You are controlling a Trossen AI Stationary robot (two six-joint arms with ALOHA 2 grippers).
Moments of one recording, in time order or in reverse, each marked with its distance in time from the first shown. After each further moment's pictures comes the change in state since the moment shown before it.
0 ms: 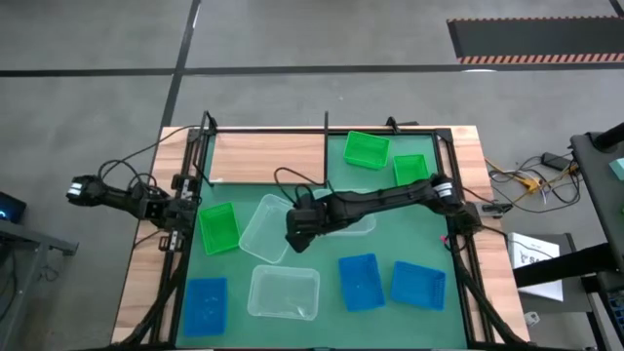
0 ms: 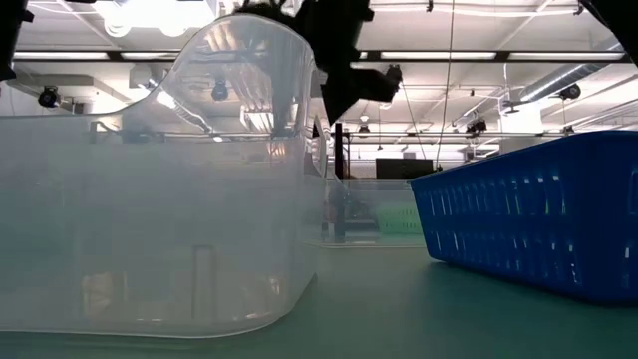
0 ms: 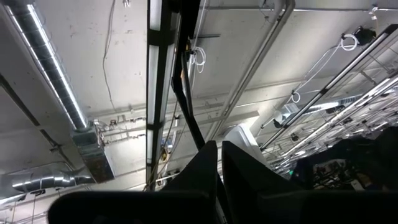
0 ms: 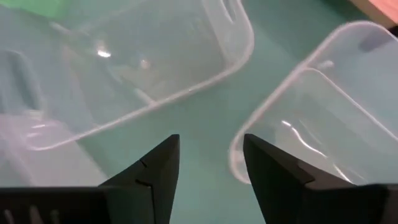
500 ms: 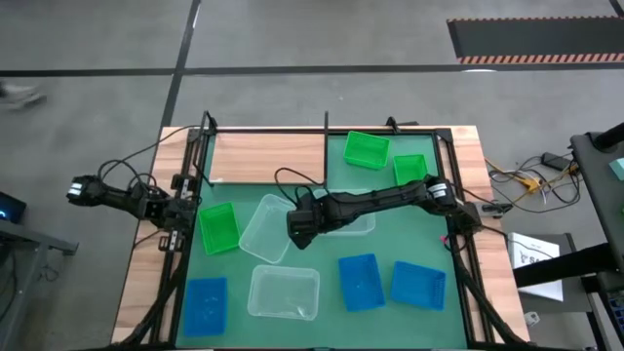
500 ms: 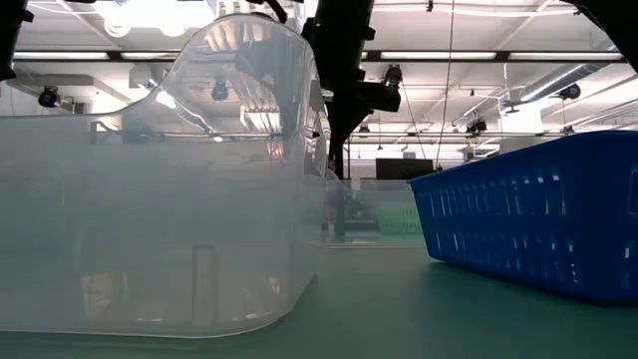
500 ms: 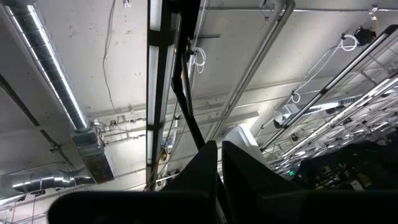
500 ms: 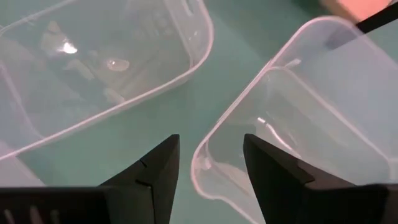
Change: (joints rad) left arm 0.000 -0.003 0.000 -0.003 0.000 0.000; right arm -0.009 0.030 -0.010 -0.037 0.074 0.009
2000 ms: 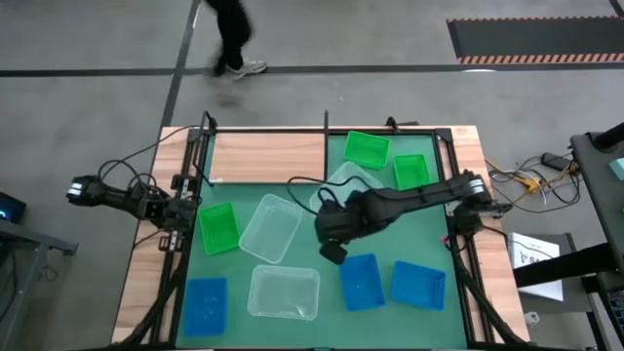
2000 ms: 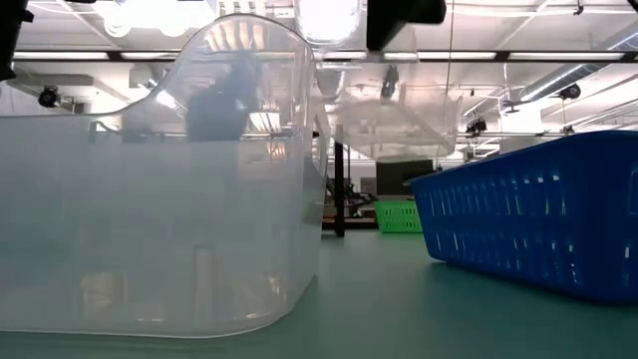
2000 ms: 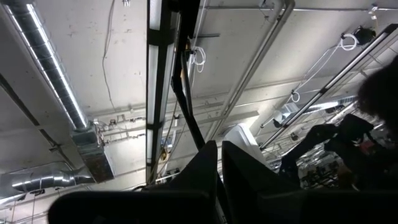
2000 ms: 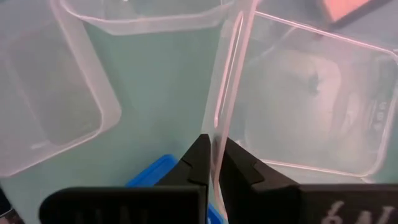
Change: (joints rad) left arm 0.000 0.001 -0.001 -0.003 0.000 0.000; right arm 0.120 -0.278 -0.005 -0.210 -0.097 -0.238
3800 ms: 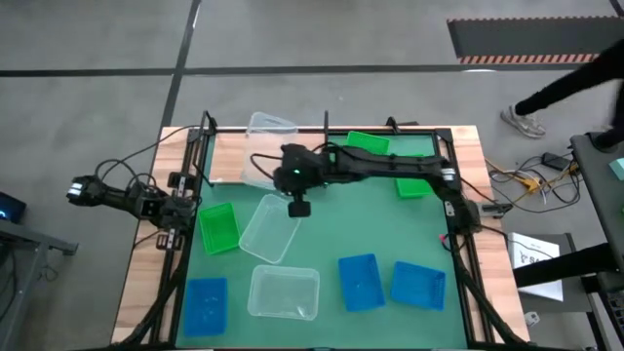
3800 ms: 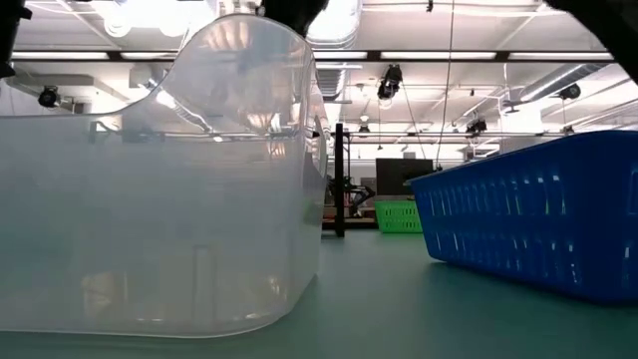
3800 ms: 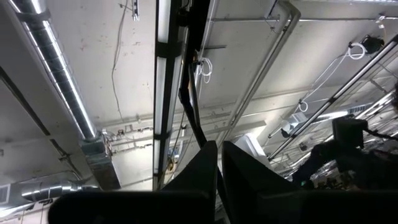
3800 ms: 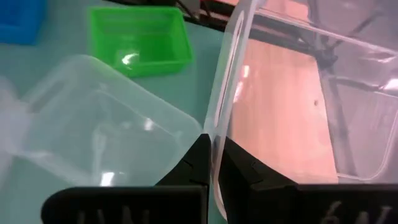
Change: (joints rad) left arm 0.000 -0.003 0.002 0.051 -0.016 0.000; right arm -0.319 0.219 0.203 0.527 -0.119 -0.997
